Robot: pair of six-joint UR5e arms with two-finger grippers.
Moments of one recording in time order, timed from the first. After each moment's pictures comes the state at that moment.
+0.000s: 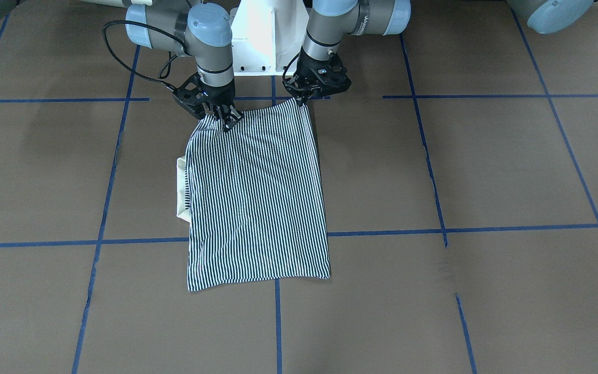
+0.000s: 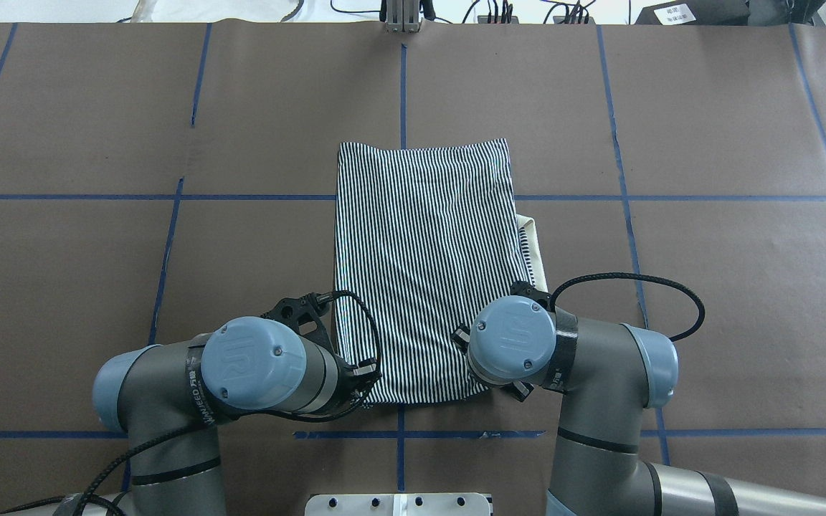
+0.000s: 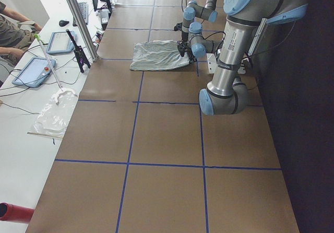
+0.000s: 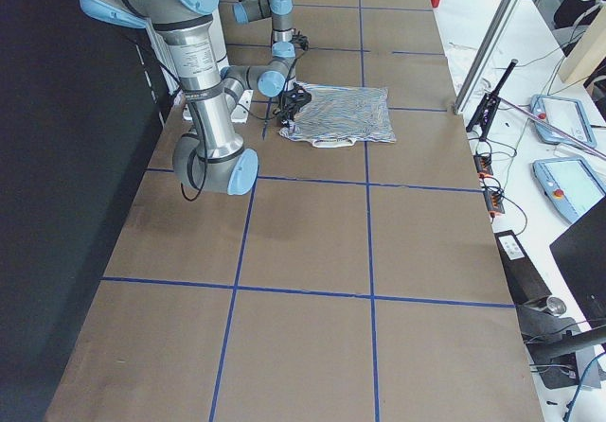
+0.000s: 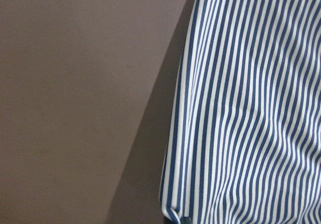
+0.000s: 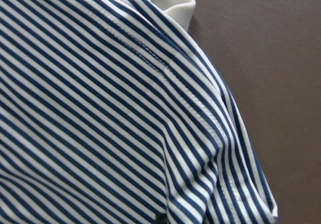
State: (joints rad) left arm -0.27 -2.08 -1.87 -1.73 -1.76 -1.80; right arm 0.30 -1.09 1.83 -1.61 1.72 2.12
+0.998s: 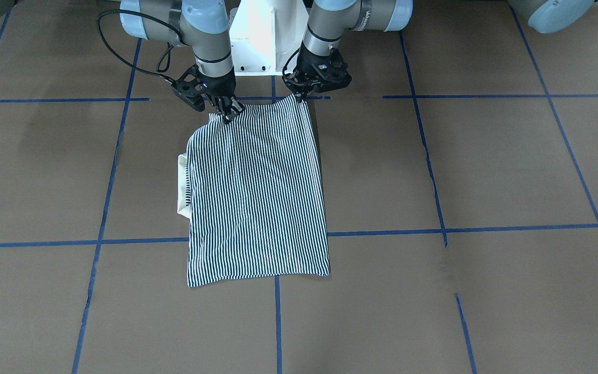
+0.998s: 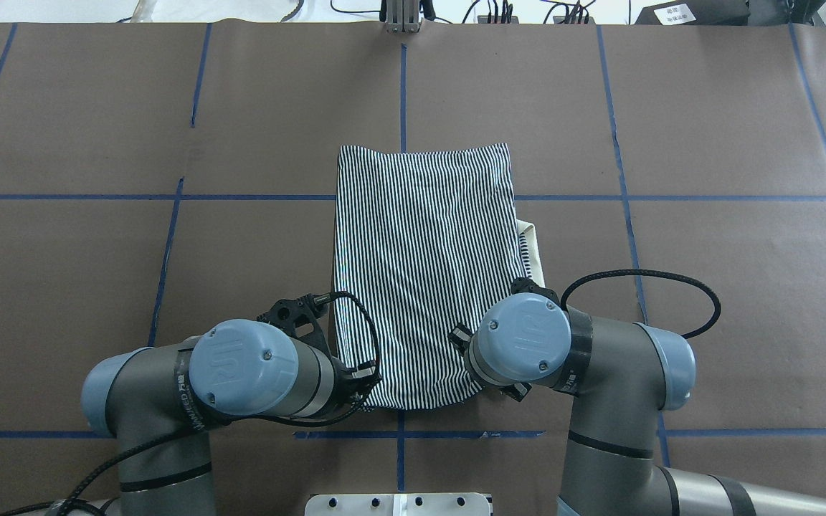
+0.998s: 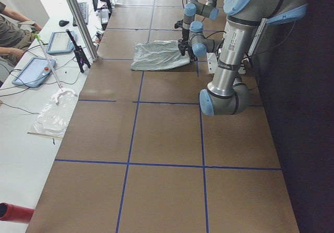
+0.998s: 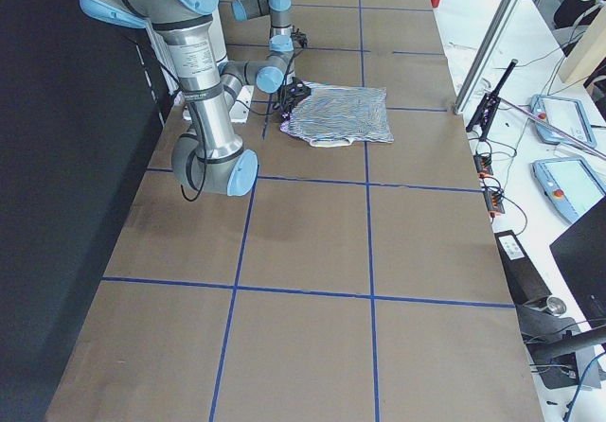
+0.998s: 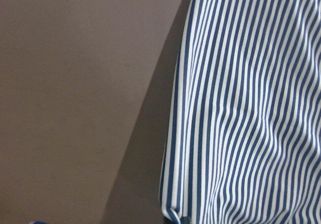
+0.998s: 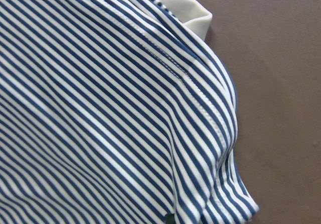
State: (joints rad) left arm -0.26 -2.06 -1.93 -1.72 -1.76 -1.80; right arm 0.30 -1.10 1.90 -1.60 1.73 2.11
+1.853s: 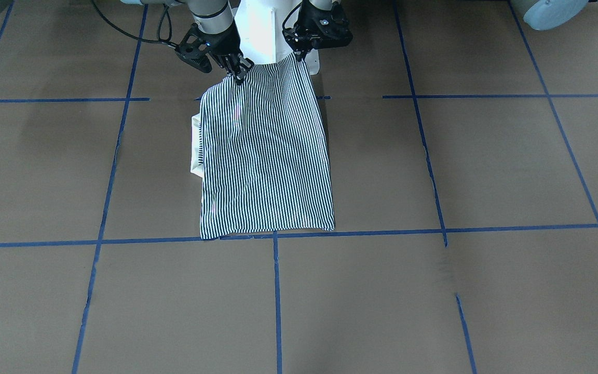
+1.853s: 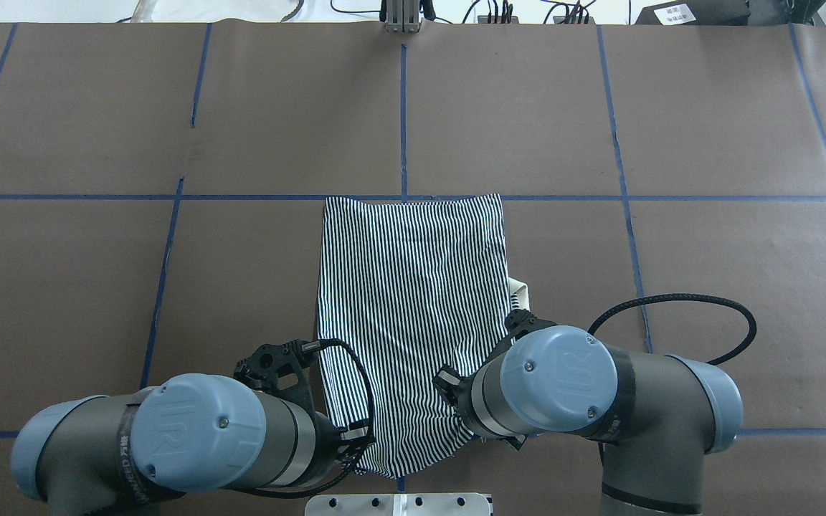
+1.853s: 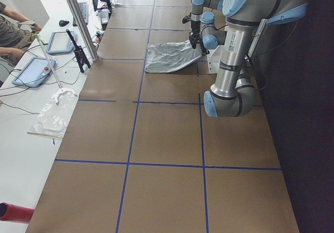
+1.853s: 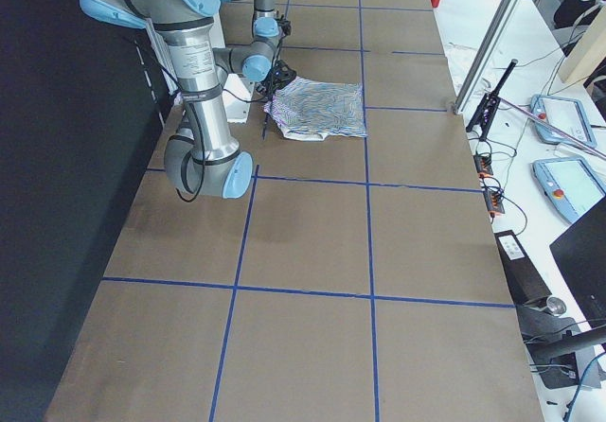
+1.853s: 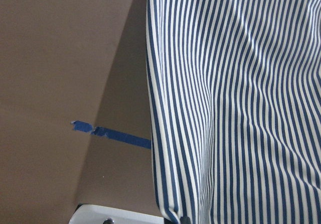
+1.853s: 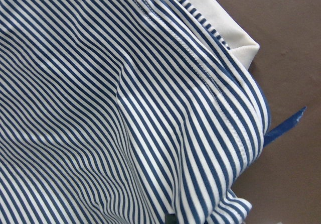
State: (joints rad) left arm -0.18 -2.03 -2.12 -1.58 -1.76 -1.80; right arm 0.24 -1.13 2.05 -1.60 1.77 2.09
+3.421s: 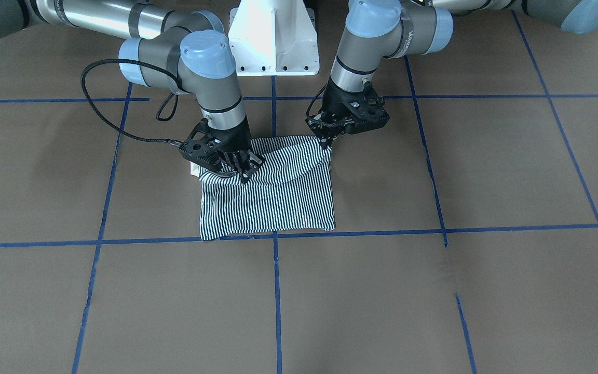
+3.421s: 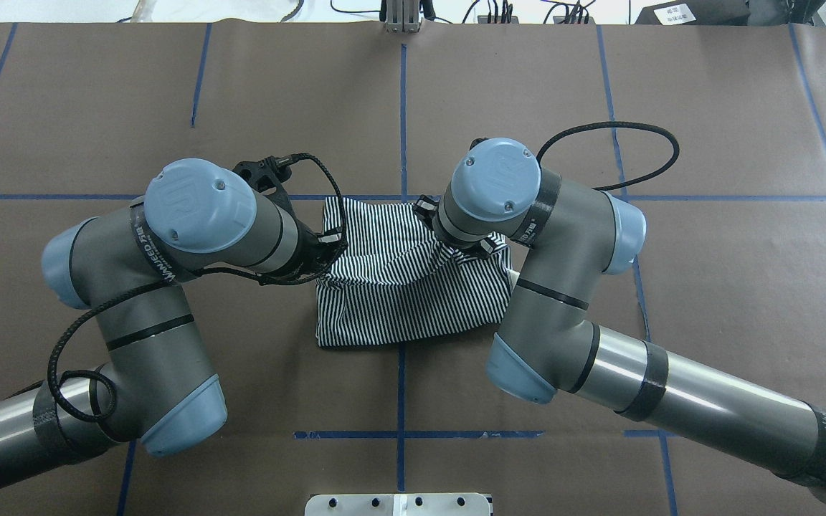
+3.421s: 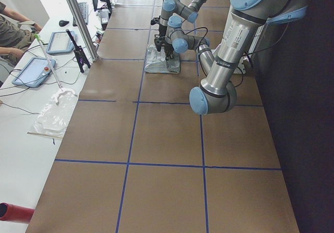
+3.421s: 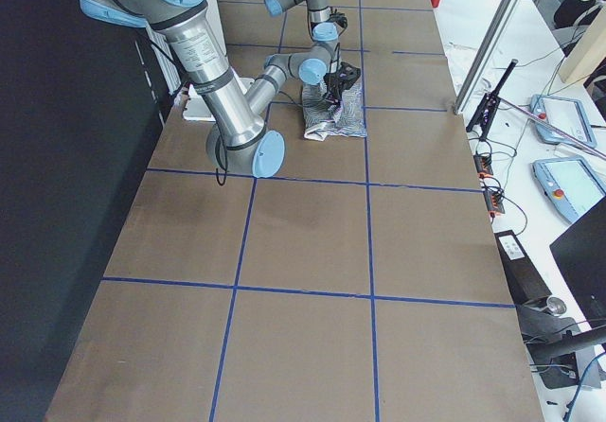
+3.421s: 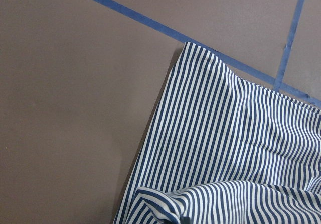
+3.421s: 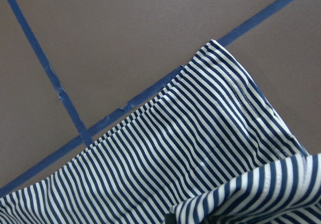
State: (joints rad) left arm -0.53 -2.13 -1.83 -1.72 -1.82 -1.63; right arm 0.54 -0.87 1.59 -1.42 1.76 1.80
